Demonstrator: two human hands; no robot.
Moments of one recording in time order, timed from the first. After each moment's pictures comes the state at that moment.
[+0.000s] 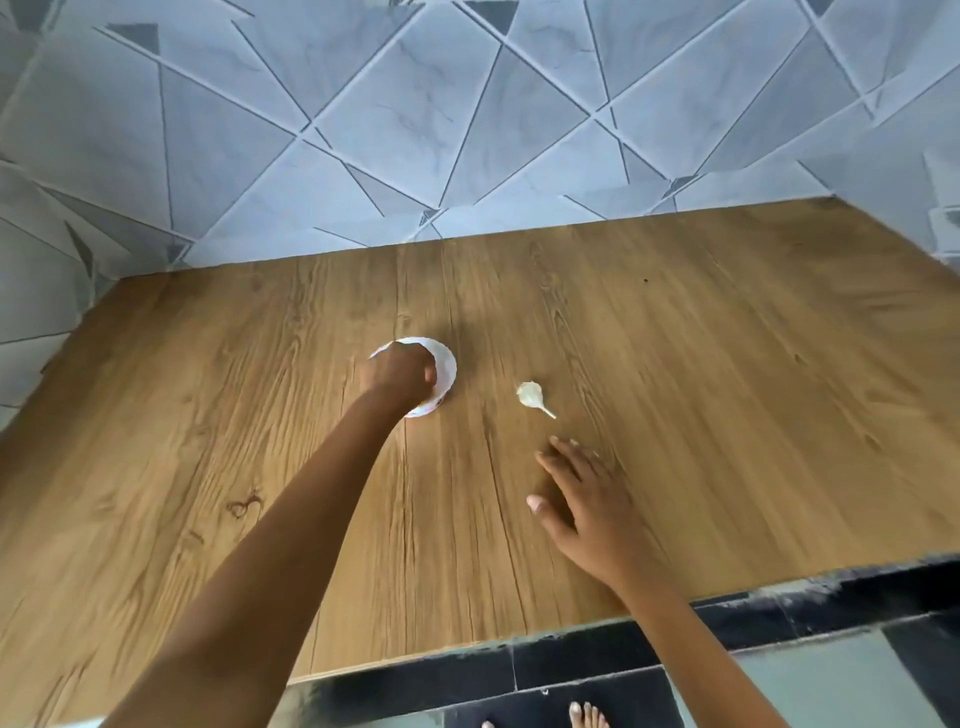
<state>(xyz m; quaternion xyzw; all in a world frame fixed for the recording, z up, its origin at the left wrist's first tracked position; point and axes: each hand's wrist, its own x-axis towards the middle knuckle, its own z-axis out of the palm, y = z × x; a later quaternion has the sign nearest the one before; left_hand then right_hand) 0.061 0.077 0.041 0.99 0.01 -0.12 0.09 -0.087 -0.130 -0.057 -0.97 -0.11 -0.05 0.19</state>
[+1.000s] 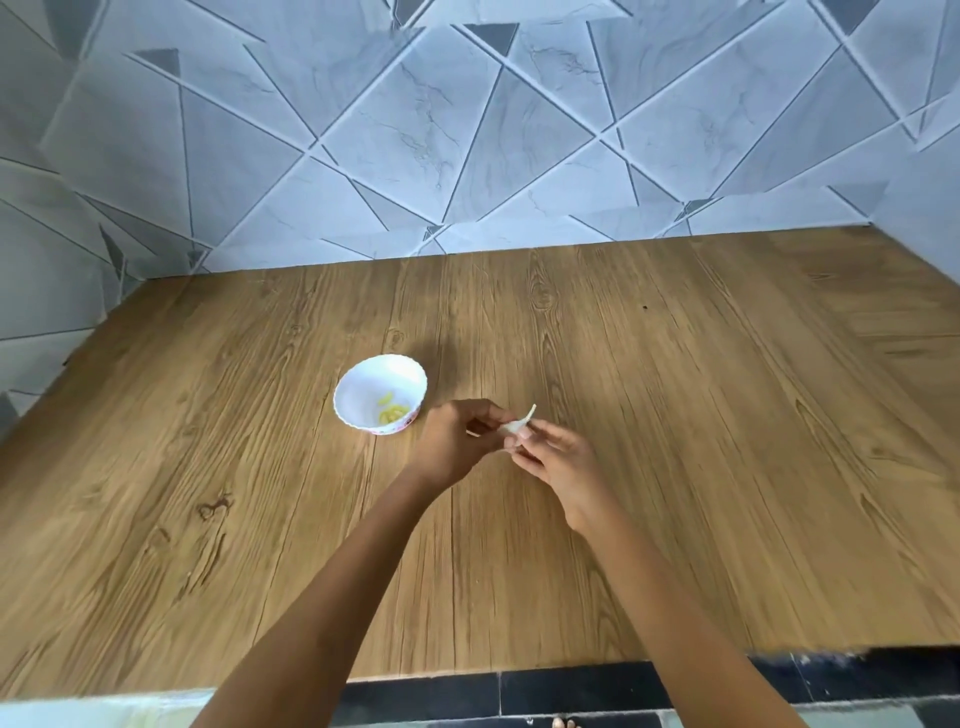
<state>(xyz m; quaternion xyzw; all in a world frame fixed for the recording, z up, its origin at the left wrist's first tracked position) 0.011 0.004 0.002 0.86 -0.14 -0.01 0.49 -0.014 -0.146 -0.014 -0.60 0.11 0.11 0.79</state>
